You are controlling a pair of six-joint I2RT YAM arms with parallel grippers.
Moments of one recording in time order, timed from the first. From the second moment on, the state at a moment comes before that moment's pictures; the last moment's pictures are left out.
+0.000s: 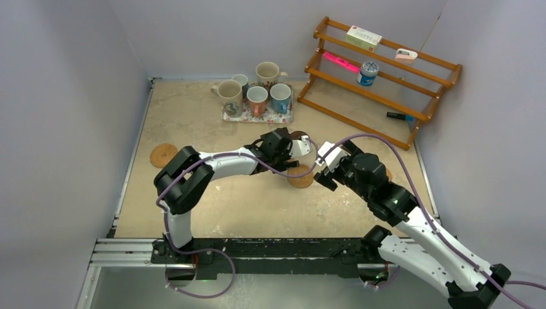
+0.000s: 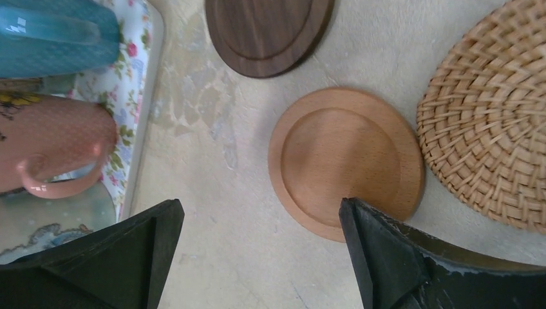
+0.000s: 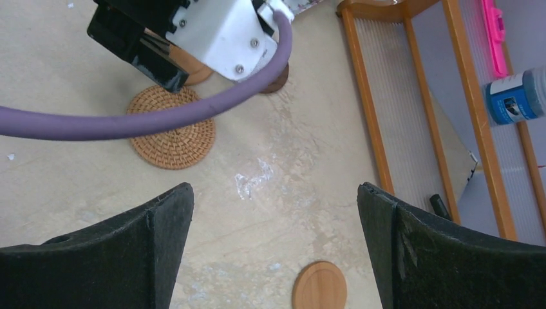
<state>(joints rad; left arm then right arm) -0.83 1.87 1.16 -0.04 -0.24 0.60 0.70 0.70 0.72 -0.45 0.16 -0.49</state>
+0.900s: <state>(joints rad) -0.64 1.75 0.97 -0.01 -0.24 0.58 0.70 0.66 0.66 -0.42 0.10 -0.47</state>
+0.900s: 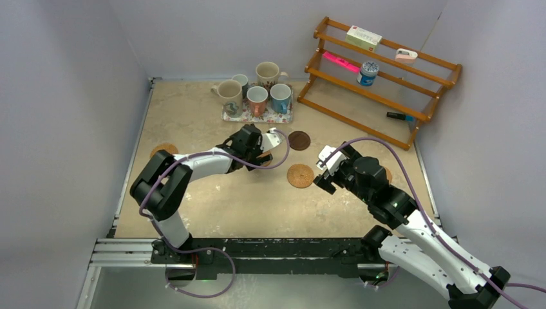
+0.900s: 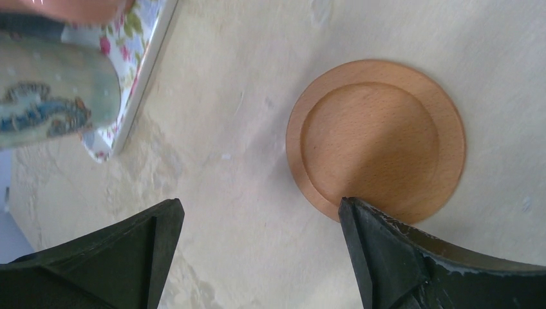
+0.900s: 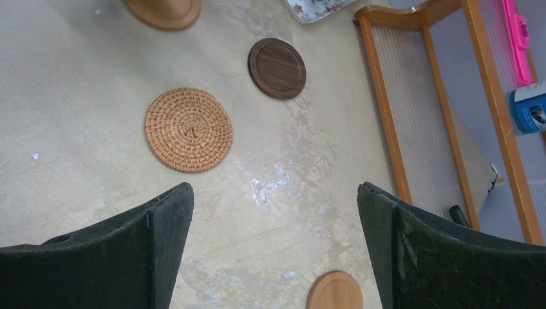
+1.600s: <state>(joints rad) -0.30 1.46 0.65 0.06 -0.20 0.60 0.70 0.69 0.65 -0.41 0.09 -0.47</state>
